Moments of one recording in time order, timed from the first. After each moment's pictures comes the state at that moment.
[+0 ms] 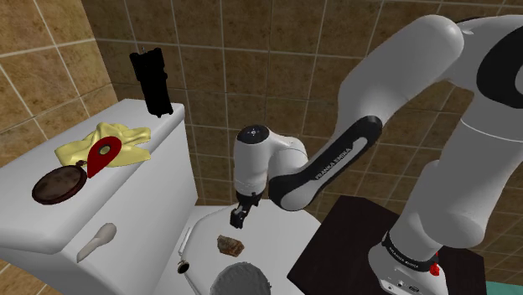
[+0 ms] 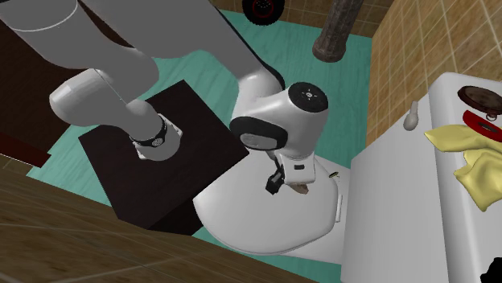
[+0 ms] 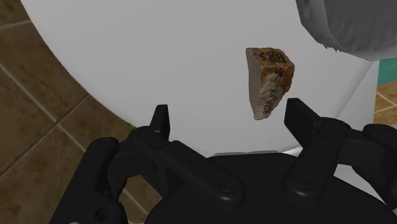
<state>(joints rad) 0.11 0.05 0.42 -2.46 -0.23 2.54 0.56</state>
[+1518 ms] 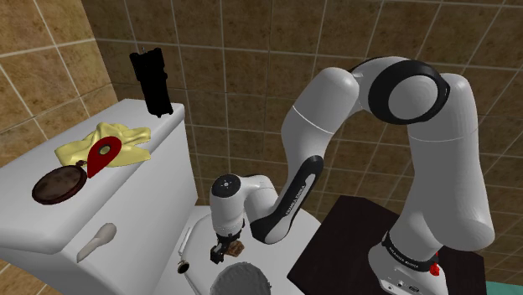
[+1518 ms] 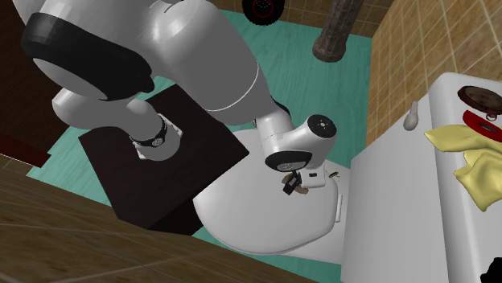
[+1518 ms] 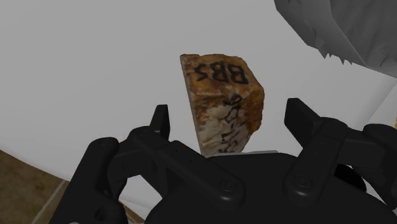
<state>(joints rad) 0.28 0.50 0.30 -2.22 -0.56 2.69 0.88</state>
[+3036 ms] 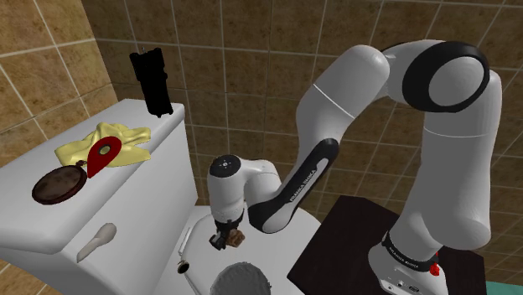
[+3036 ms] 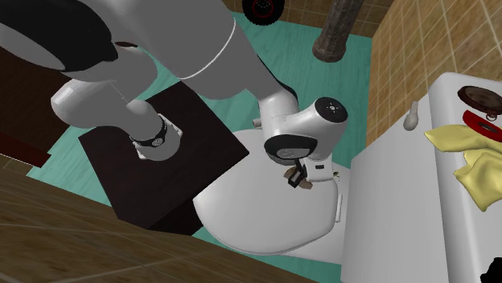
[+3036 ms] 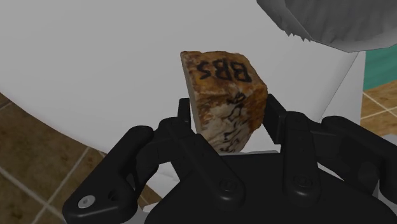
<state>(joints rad) 0.21 0.35 0.39 -2.26 -0.44 2.59 0.78</state>
